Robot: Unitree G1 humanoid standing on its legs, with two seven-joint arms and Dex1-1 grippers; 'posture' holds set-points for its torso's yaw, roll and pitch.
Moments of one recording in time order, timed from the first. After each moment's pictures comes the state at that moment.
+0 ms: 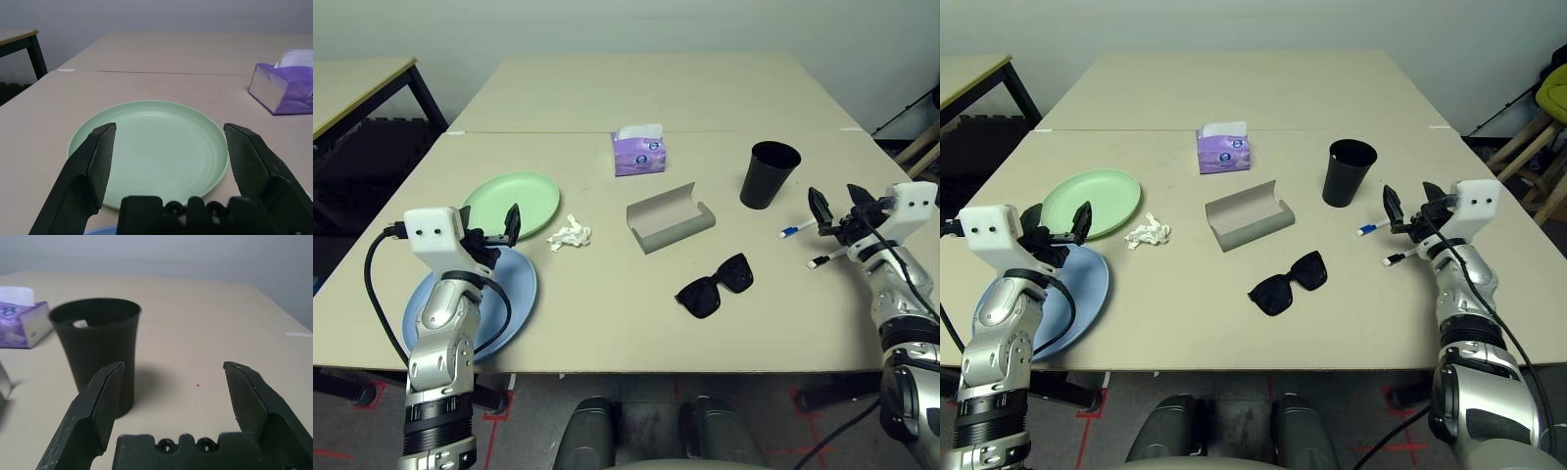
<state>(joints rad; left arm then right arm) -0.10 0.32 0.33 -0.10 -0.27 0.17 -0.19 -0.53 -0.54 -0.36 0.87 0.32 -0.31 0.71</state>
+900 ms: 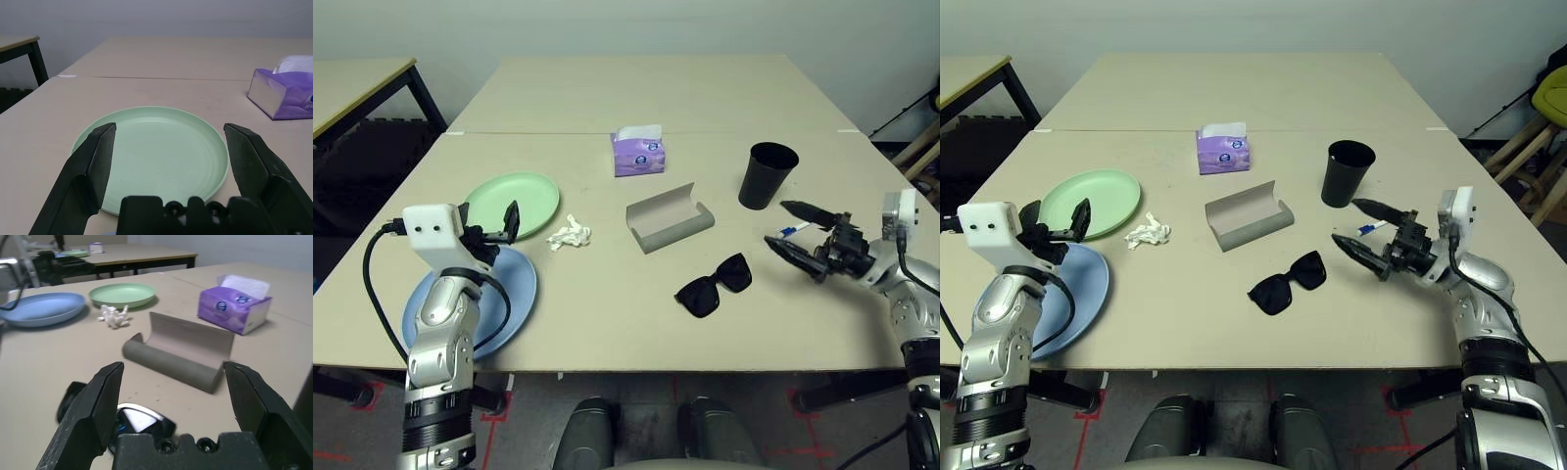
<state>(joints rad) -0.12 0.33 0.33 -0.09 -0.27 0.17 -0.19 -0.32 -0.59 -0.23 0.47 0.49 -0.11 1.42</state>
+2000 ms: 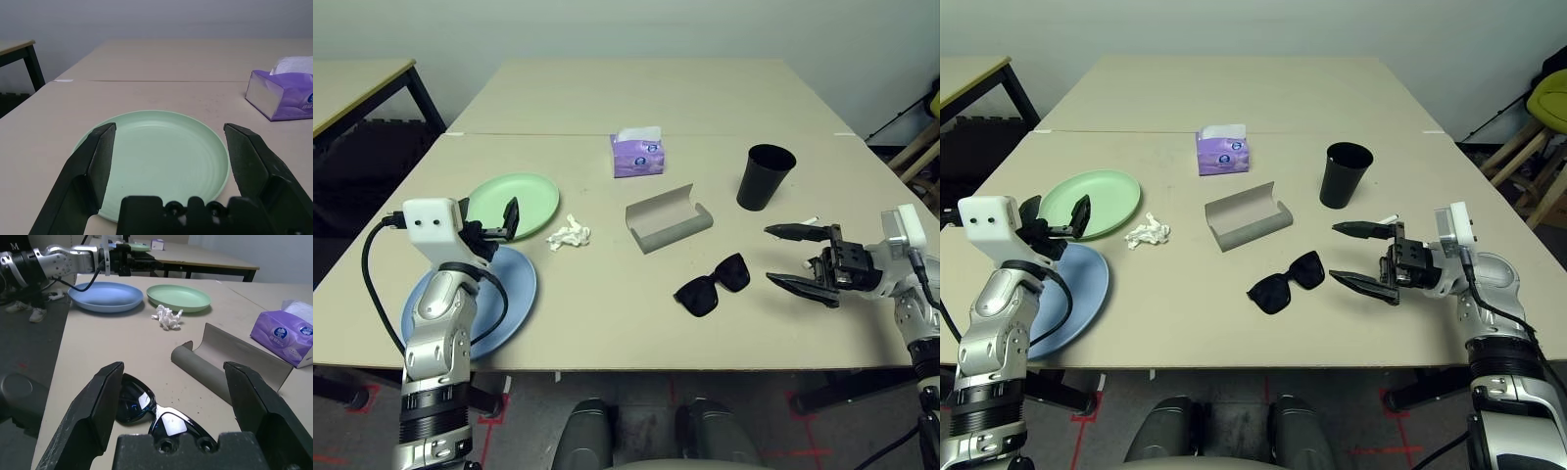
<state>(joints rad) -0.15 0.36 0.33 -0.06 -0.27 0.18 -0.22 -0.34 -0.61 -0.17 0.50 0.57 -0.23 1.61</state>
